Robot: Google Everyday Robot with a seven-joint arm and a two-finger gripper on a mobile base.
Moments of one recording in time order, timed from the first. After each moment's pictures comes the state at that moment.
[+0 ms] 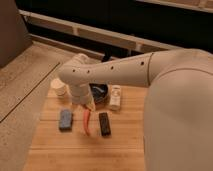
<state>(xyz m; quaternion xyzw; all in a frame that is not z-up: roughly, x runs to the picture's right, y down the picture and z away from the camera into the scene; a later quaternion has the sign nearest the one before) -0.108 0.103 0.703 -0.26 0.23 0.64 0.68</state>
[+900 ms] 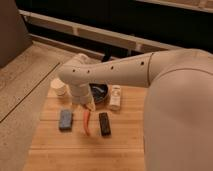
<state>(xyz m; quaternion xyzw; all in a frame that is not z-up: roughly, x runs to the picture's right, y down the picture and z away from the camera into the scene) -0.107 0.102 0.703 -0.26 0.24 0.64 0.68</state>
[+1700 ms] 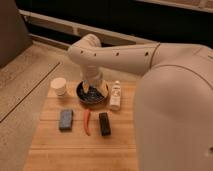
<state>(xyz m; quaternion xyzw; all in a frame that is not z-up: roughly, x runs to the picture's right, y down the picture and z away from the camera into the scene) -0.024 0.011 0.719 -0.14 0.29 0.77 0.55</state>
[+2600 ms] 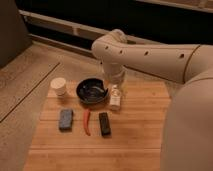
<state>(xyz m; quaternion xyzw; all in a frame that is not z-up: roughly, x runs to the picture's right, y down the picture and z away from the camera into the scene) 0.056 0.009 0.697 -0.11 0.31 0.81 0.49</state>
